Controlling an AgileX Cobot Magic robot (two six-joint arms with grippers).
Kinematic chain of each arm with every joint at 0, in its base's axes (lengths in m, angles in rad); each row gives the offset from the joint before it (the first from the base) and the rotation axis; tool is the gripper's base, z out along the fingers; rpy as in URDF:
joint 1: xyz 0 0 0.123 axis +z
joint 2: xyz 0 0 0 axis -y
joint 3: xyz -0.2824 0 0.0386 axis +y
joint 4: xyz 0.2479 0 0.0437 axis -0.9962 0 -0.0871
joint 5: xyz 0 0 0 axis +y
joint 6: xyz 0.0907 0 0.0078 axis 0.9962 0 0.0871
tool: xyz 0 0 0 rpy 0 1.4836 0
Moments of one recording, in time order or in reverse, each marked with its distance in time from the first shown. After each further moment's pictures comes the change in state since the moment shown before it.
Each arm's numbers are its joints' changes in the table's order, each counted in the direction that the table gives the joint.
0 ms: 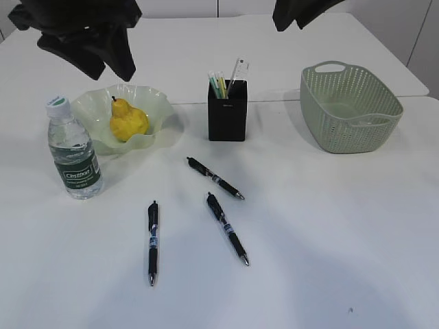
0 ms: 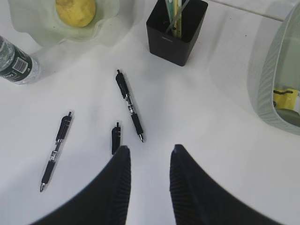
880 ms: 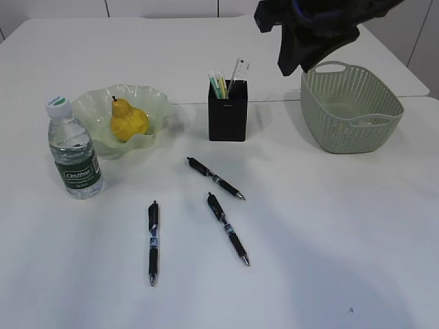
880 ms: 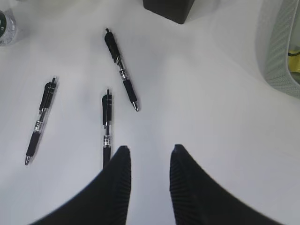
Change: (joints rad) left arm 0.223 0.430 0.374 -0.382 0.010 -0.068; right arm 0.000 0.000 0.130 0.002 -0.002 0.000
